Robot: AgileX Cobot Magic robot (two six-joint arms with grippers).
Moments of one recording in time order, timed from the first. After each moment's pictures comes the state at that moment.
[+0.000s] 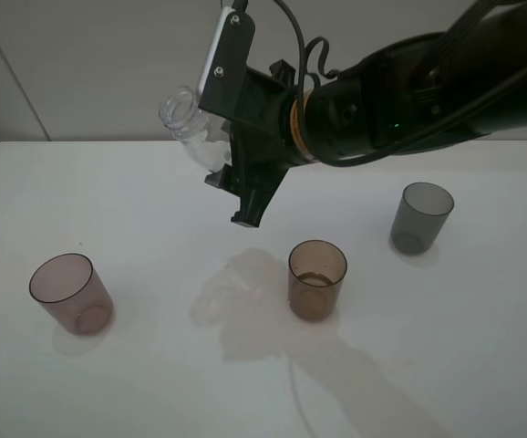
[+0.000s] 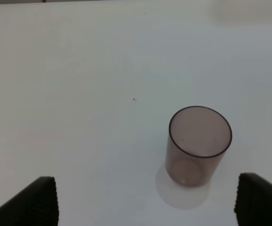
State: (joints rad) left arm -0.09 -0.01 -0.50 0.00 1.06 -0.02; right arm 0.73 1.72 -1.02 -1.35 -0.07 0.61
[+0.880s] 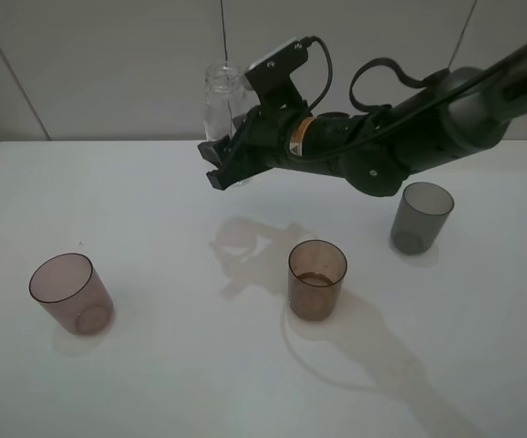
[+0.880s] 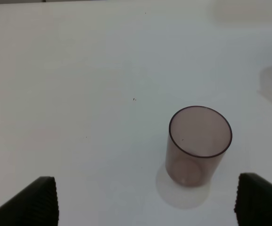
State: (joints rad) left arm -0.09 -0.01 -0.50 0.00 1.06 -0.02; right arm 0.59 2.01 -1.04 -0.41 -0.55 0.13
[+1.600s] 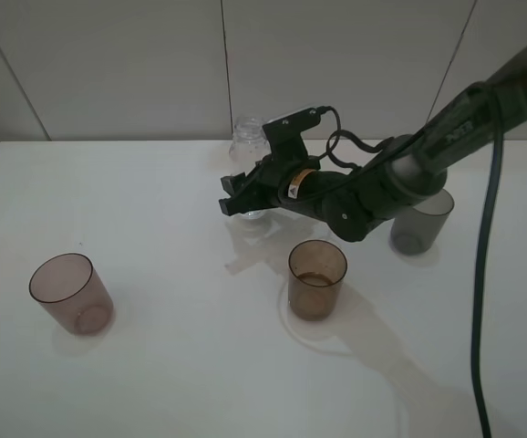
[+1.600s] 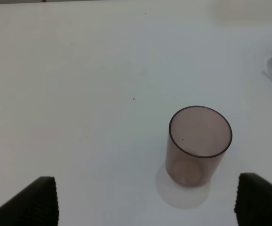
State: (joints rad) left arm -0.09 -0.01 -0.50 0.00 1.06 -0.02; right arm 0.59 2.21 -1.05 -0.12 -0.65 0.08
